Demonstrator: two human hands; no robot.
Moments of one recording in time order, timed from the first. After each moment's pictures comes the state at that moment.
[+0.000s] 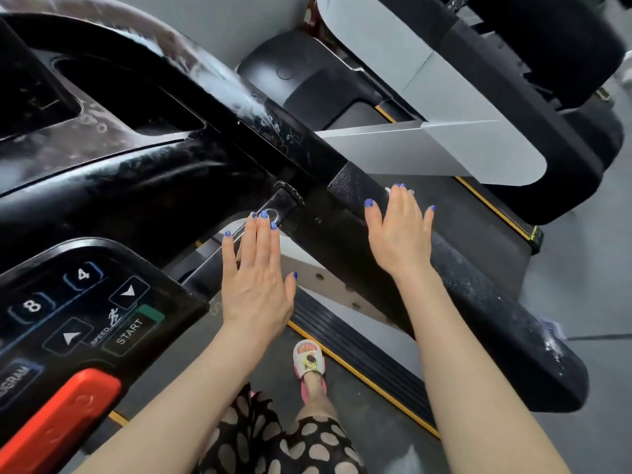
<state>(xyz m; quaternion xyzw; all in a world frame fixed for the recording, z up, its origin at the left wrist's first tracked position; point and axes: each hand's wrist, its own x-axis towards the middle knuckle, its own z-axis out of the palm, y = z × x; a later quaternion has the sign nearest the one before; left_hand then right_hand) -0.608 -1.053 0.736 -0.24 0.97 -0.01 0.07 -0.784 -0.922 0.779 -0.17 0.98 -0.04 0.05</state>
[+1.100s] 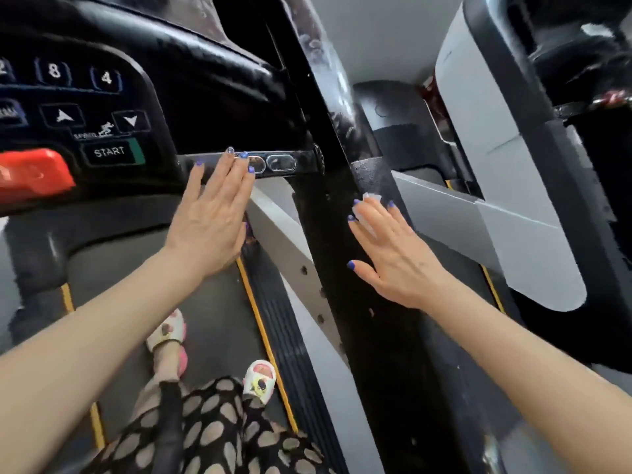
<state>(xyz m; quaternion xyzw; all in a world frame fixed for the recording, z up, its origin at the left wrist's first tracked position) -0.576 -1.024 0.708 -0.37 0.93 -0.07 -0.03 -0.836 -0.869 0.795 -0.74 0.65 0.17 0.05</state>
